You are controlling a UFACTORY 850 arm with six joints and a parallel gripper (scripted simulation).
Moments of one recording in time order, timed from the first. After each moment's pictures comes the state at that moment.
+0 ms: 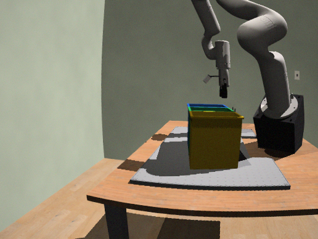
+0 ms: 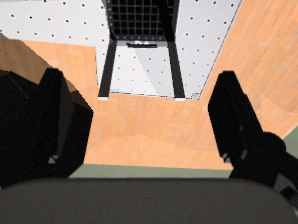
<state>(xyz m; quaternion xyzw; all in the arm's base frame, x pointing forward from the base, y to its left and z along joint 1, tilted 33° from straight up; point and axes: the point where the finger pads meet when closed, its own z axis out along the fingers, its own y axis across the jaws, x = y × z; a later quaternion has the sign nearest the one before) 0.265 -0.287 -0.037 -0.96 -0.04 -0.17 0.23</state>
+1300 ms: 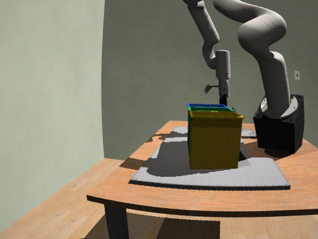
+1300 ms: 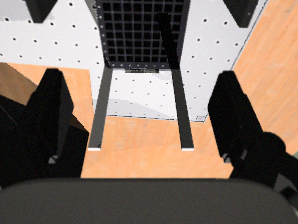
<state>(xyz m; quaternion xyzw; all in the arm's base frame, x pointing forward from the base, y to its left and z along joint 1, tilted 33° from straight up) 0.283 -0.262 -0.085 -0.96 -0.04 -0.17 0.23</state>
